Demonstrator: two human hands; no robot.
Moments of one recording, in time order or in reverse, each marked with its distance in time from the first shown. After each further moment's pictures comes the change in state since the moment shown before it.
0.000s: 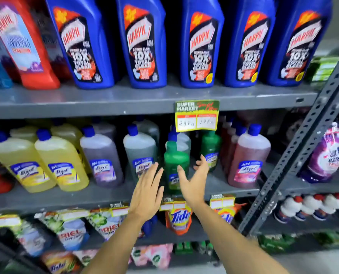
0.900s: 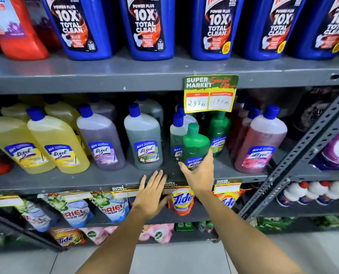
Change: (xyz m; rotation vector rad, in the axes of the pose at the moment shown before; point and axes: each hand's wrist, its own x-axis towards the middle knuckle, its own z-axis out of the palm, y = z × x) left_hand -0.040 -0.027 0.056 0.178 -0.480 -0.054; right_hand 0.005 0.045 0.003 -0.271 0.008 0.042
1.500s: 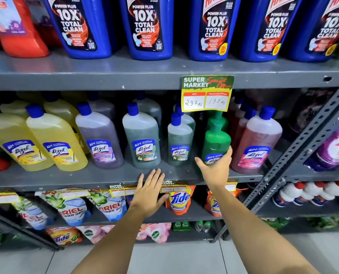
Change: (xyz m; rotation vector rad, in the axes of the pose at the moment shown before) left_hand -0.001 0.003 -0.002 -0.027 -0.016 -0.014; right_hand 0.033 0.032 -0.035 0.071 0.098 0.119
